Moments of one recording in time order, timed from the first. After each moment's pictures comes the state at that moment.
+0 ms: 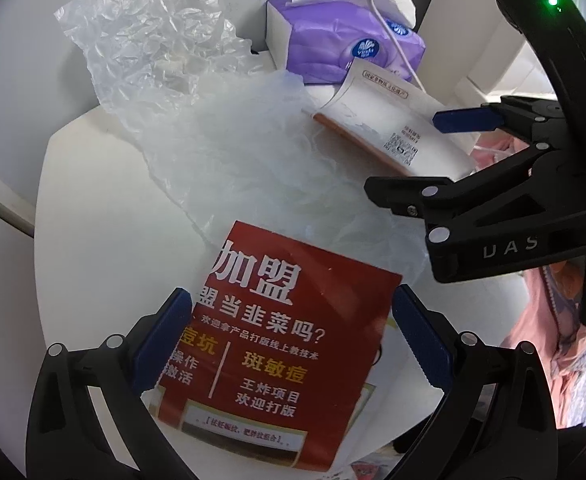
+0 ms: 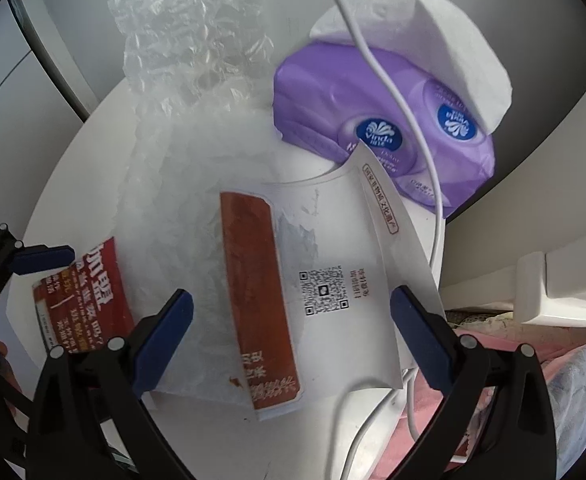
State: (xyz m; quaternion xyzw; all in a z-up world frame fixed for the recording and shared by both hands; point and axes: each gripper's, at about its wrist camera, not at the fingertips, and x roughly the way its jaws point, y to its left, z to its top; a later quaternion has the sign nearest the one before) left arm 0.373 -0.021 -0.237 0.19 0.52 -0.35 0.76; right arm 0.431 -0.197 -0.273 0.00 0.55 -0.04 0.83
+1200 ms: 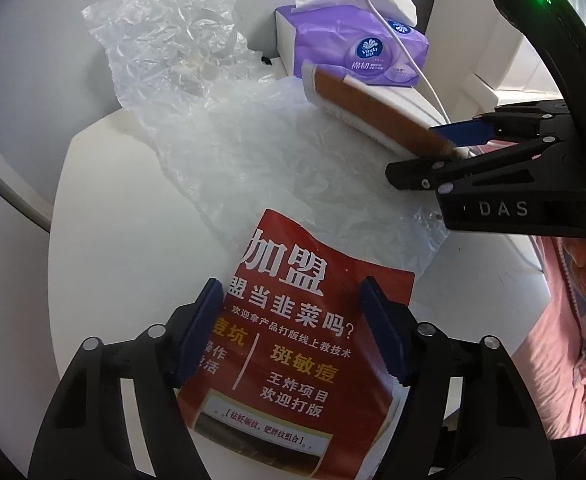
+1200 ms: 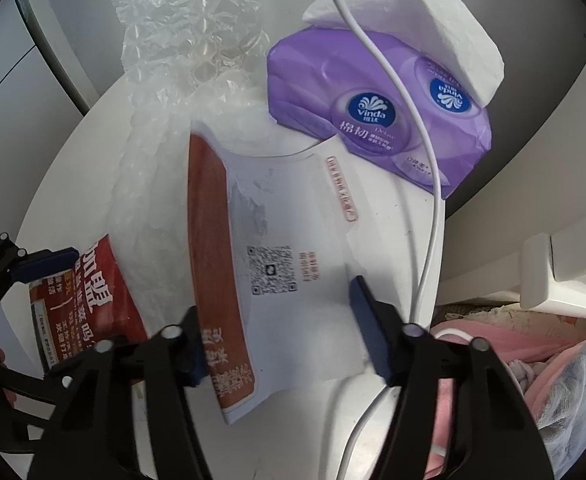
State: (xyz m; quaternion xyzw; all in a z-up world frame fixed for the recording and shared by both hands) left arm 0.349 -0.013 -0.247 0.20 0.48 -0.32 0.79; right arm 0.415 -0.194 -0.283 0.00 0.53 -0.05 0.85
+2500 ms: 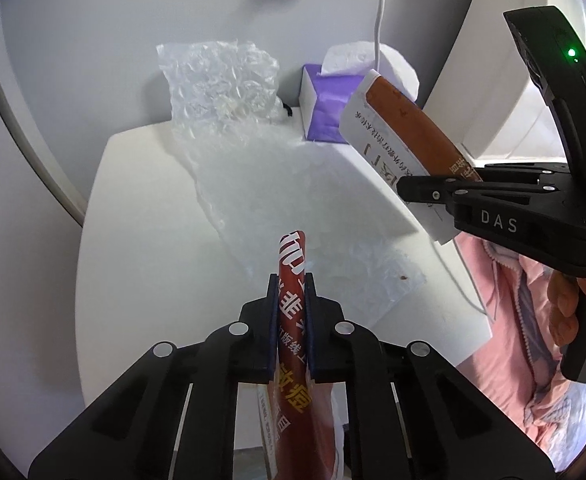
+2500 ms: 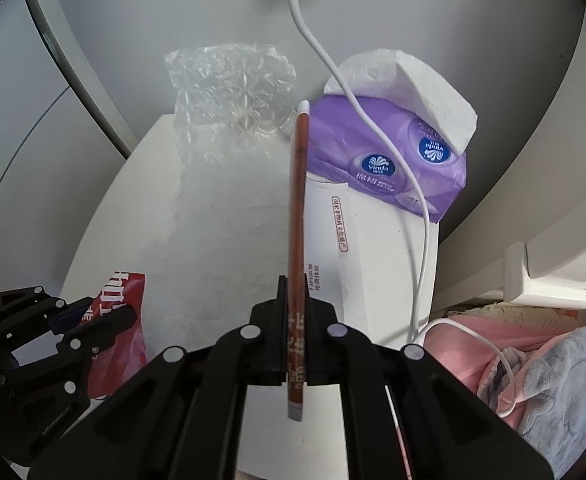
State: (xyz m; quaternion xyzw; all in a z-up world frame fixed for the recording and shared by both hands) left arm 0.324 0.004 -0.181 0.11 0.47 -0.30 0.82; right arm 0.377 -0.183 -0.213 0.03 0.49 -0.02 0.87
